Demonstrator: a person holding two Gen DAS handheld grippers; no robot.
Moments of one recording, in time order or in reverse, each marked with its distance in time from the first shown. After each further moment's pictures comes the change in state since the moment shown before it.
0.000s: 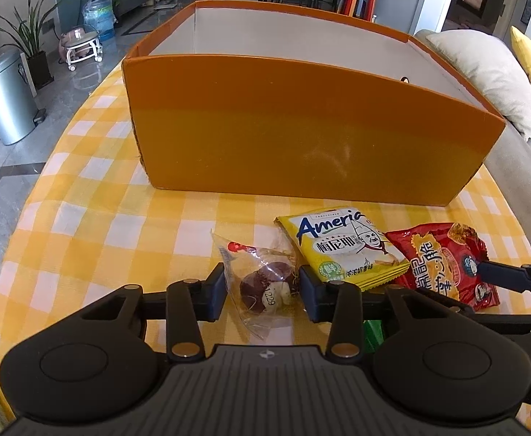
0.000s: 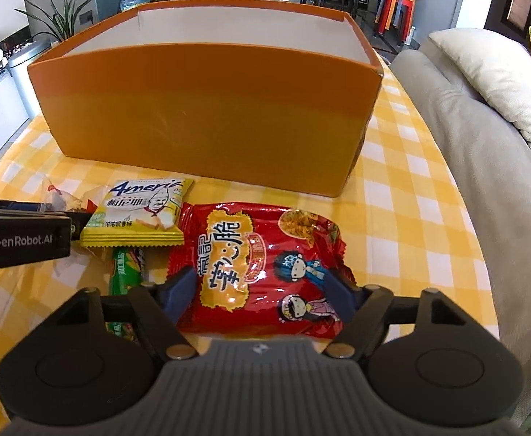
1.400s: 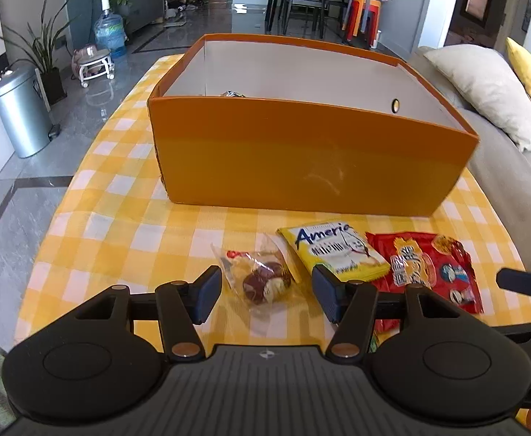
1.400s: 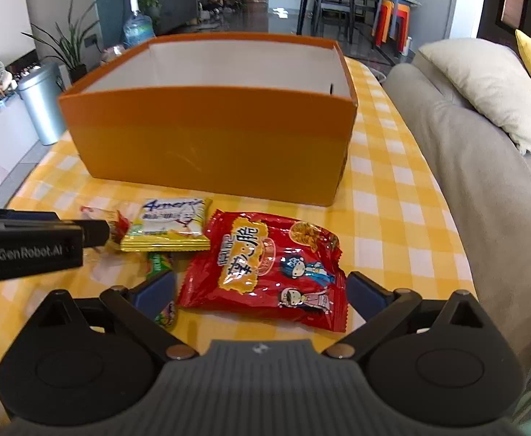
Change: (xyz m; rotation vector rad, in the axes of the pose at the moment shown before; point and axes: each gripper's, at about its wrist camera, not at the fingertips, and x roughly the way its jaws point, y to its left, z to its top) left arm -0.028 -0.001 -0.004 -0.006 -0.062 0.025; right arm -0.041 -0.004 -0.007 0.040 -0.053 0.019
